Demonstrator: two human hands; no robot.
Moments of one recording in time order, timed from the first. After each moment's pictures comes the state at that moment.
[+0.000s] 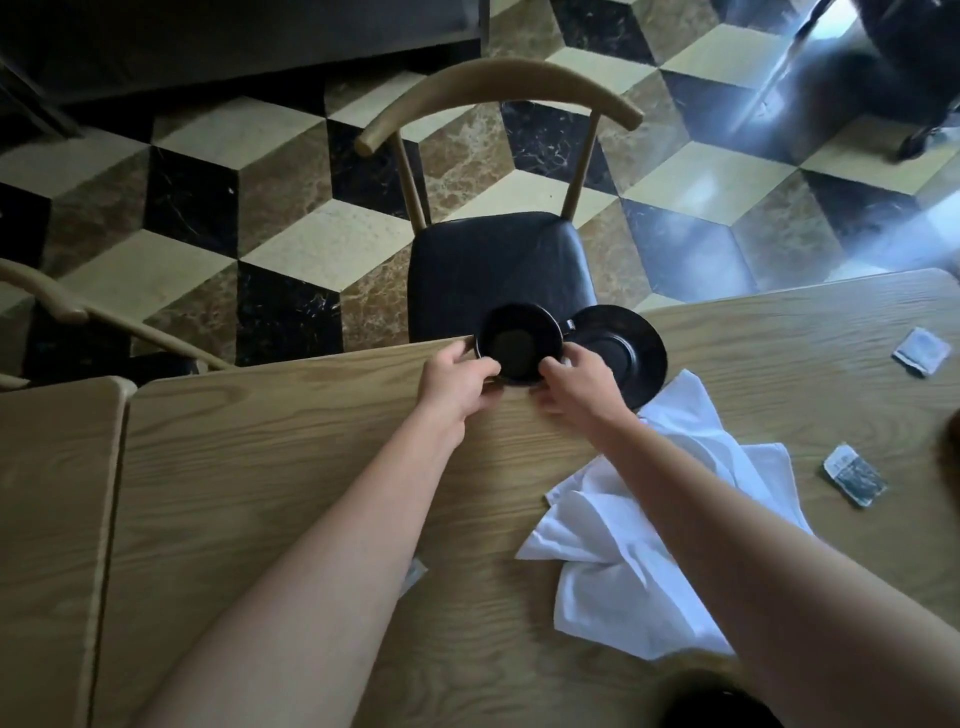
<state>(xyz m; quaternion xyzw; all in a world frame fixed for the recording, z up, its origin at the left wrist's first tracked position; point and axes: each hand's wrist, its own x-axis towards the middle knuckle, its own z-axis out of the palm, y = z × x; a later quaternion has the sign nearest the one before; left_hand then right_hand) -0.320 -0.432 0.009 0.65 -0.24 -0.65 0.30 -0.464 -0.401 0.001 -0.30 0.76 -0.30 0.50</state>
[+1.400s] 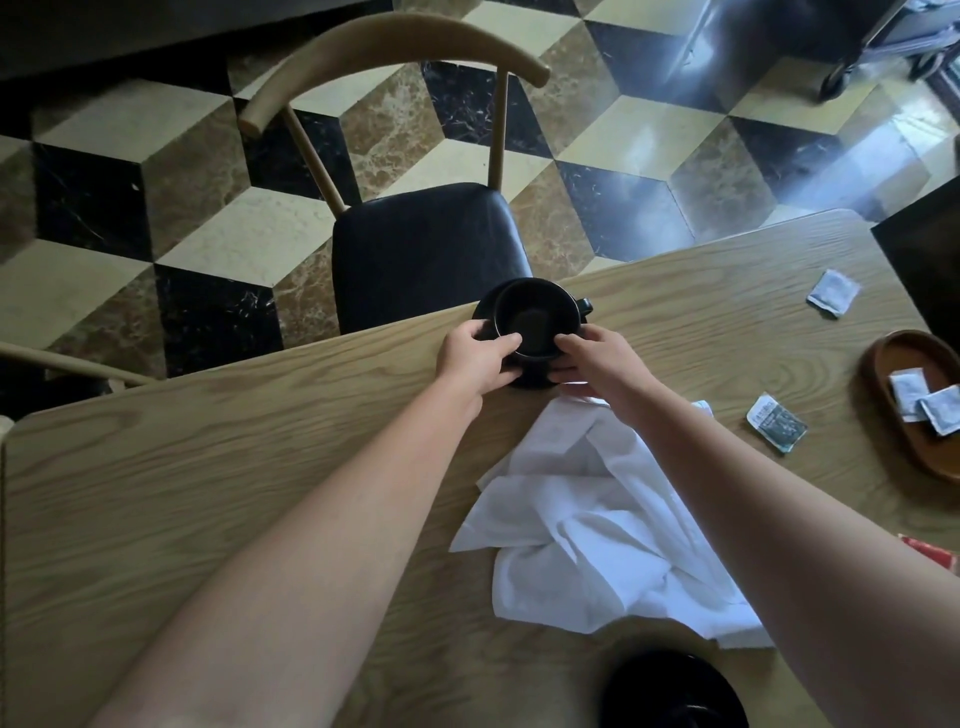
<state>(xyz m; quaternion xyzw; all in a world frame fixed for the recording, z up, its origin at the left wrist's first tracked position) -0.431 -0.426 -0.009 0.63 -0.29 -0.68 0.22 -0.577 -0.372 -0.001 -0.20 0.75 -0.31 0.55</state>
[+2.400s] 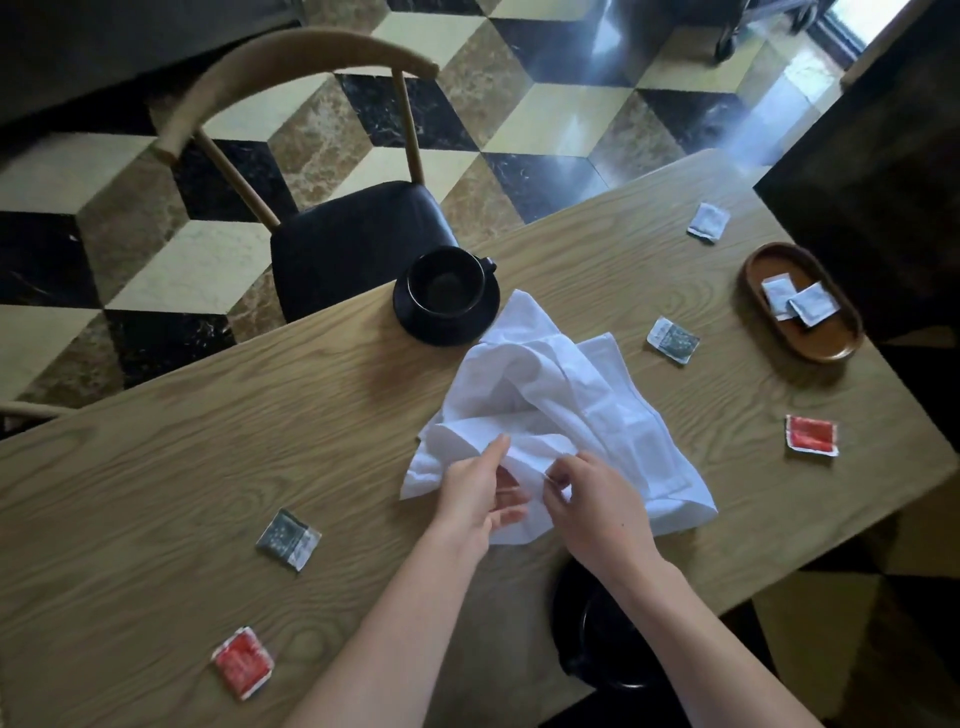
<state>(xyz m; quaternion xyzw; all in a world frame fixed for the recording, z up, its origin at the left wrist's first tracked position) -0.426 -0.219 0.018 0.66 -0.19 -0.72 0.09 -0.537 -0.132 0.041 -0.45 0.84 -0.11 0.28</state>
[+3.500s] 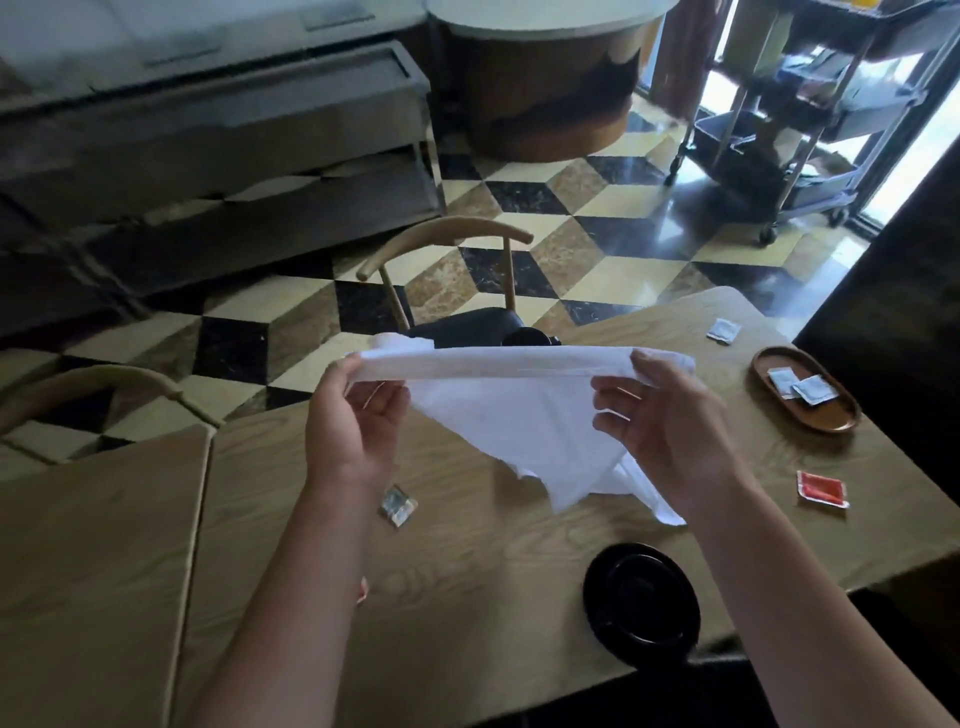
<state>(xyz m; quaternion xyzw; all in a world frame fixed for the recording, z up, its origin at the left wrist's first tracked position) -0.260 -0.185 0.250 0.41 -0.19 -0.68 0.58 -0.508 -0.082 0.268 -0.17 0.43 -0.67 0.58</state>
